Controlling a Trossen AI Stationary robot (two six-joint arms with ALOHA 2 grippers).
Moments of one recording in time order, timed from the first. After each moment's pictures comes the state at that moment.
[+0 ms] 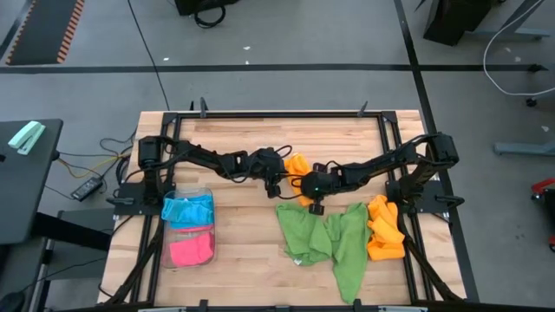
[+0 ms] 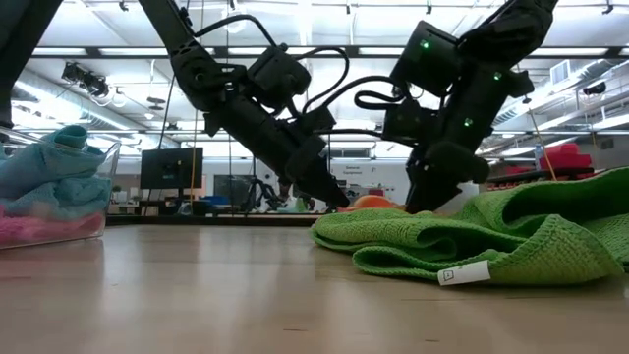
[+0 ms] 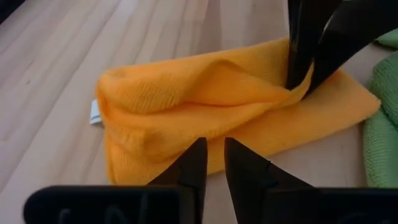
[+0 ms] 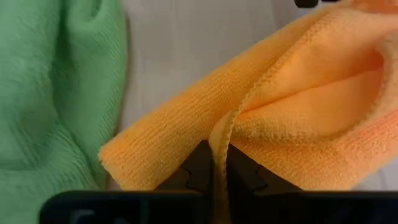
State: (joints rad) left arm 0.18 1.92 0.94 0.37 -0.02 0.05; right arm 0.02 1.65 0.77 -0.16 0.18 0.11
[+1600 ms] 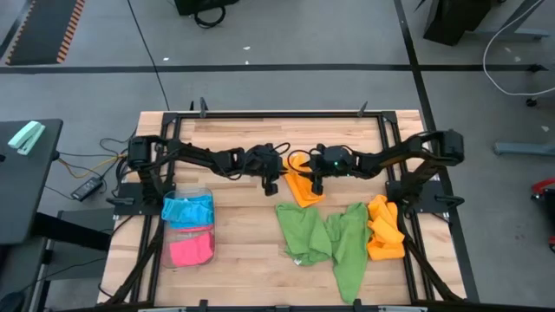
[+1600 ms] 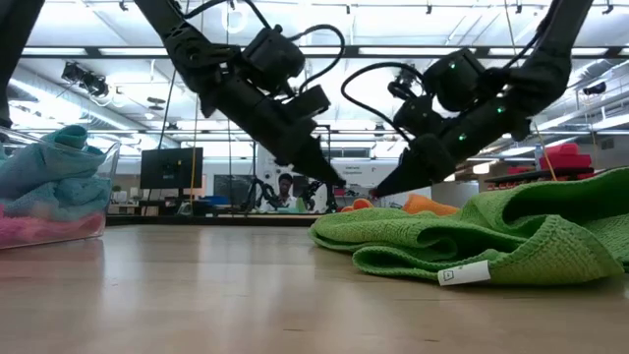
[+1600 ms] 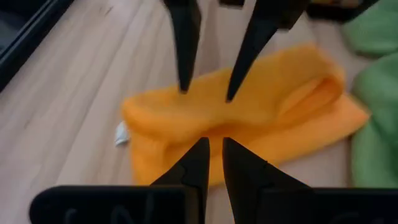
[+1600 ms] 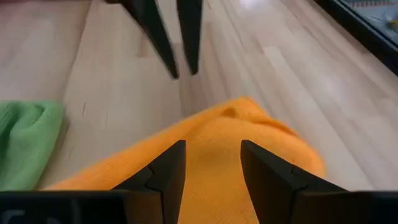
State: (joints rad) left arm 0.18 1.83 0.94 0.30 -0.02 0.13; right arm -0.25 1.57 0.48 0.57 -0.02 -0.10
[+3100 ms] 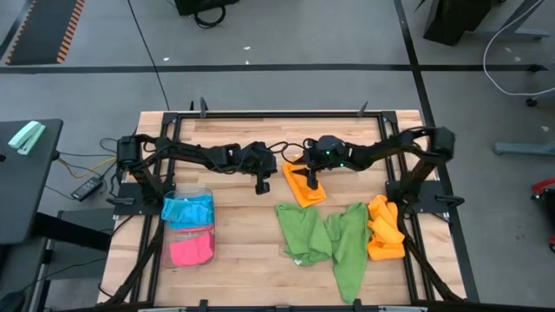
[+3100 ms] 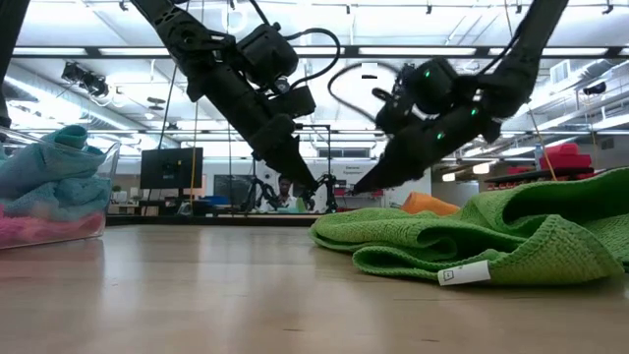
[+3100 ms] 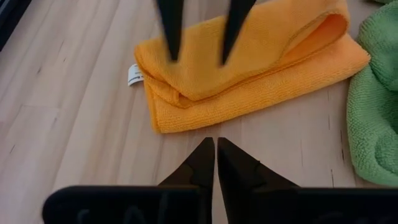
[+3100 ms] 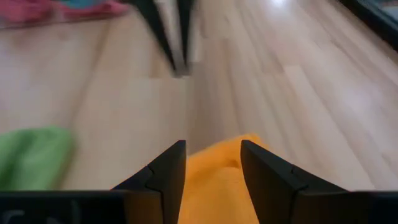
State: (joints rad) left arm 0.20 1.74 0.94 0.04 -0.02 0.13; right arm -0.34 1.66 0.60 0.53 -0.24 -0.12
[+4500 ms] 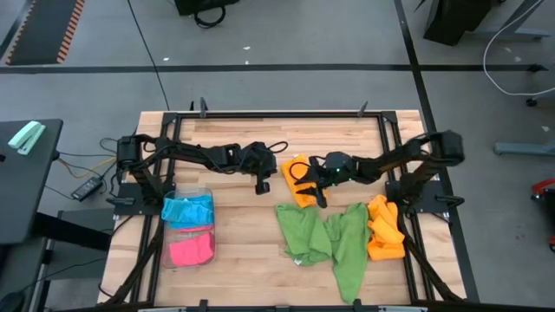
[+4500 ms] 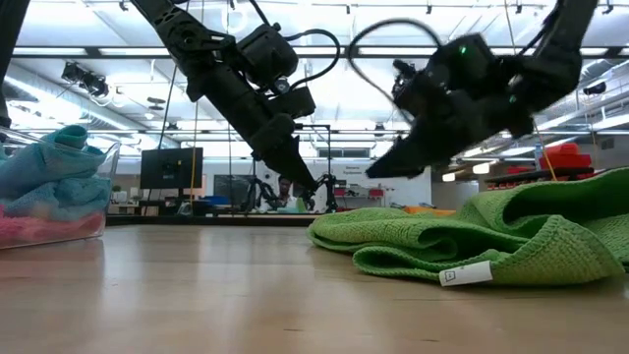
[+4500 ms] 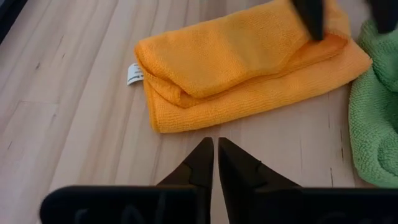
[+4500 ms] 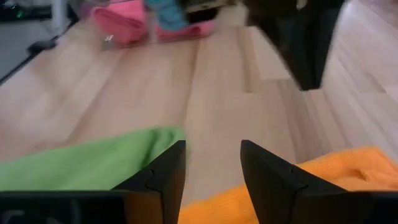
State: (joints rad) left arm 0.20 1.74 0.94 0.04 -0.02 0.12; right arm -0.16 1.58 0.47 0.68 -0.28 -0.02
